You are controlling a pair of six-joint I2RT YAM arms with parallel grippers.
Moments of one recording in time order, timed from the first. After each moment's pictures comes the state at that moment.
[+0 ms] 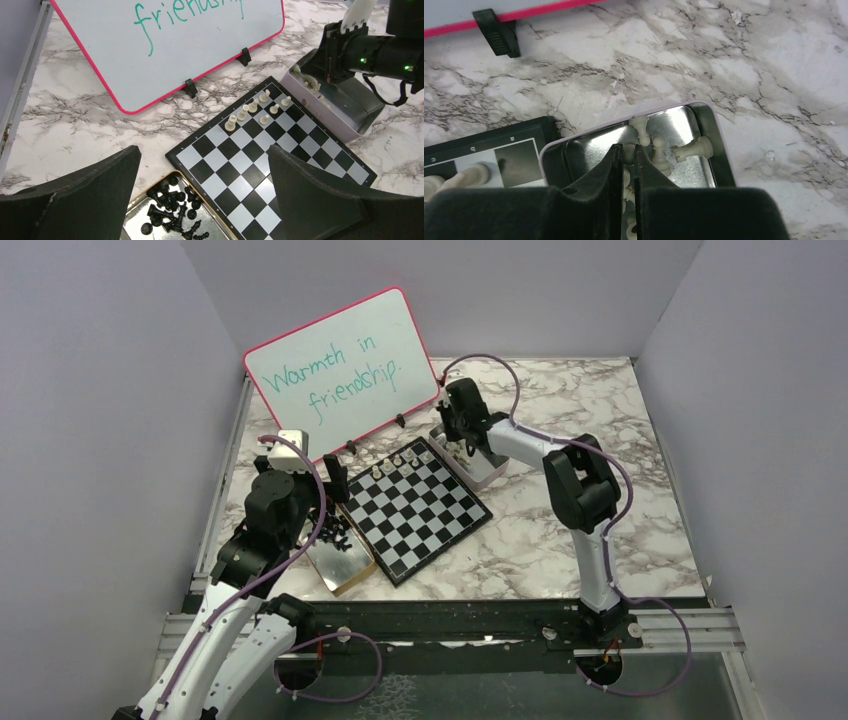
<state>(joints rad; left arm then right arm) -0.42 0.60 0.74 -0.40 -0.28 -0.22 0.56 2.18 1.59 -0.08 0.14 0.08</state>
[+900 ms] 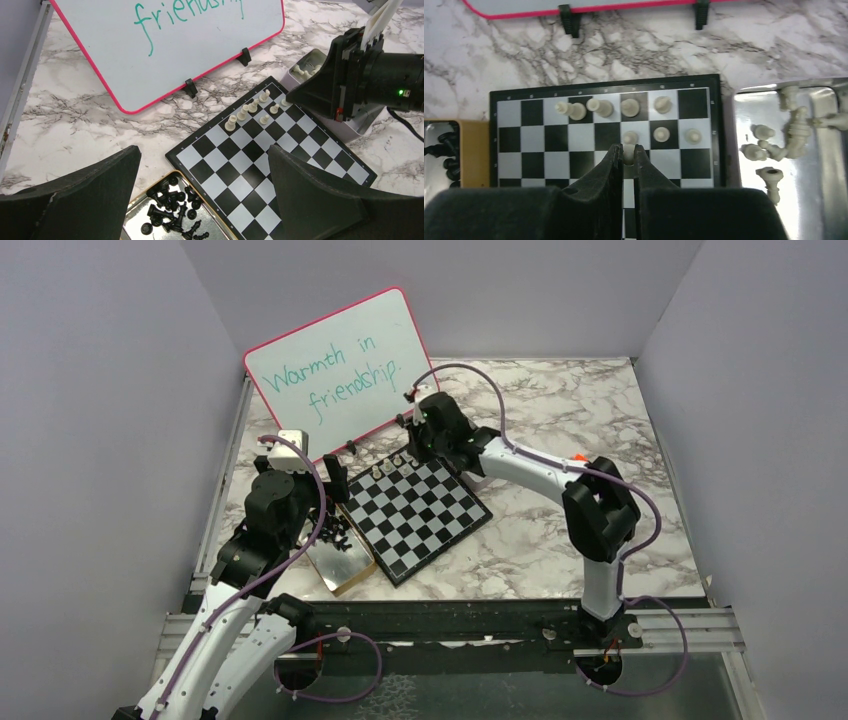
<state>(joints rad) -0.42 0.60 0.74 -0.40 -0.28 -0.22 0.75 1.94 1.49 -0.15 0.03 0.19</state>
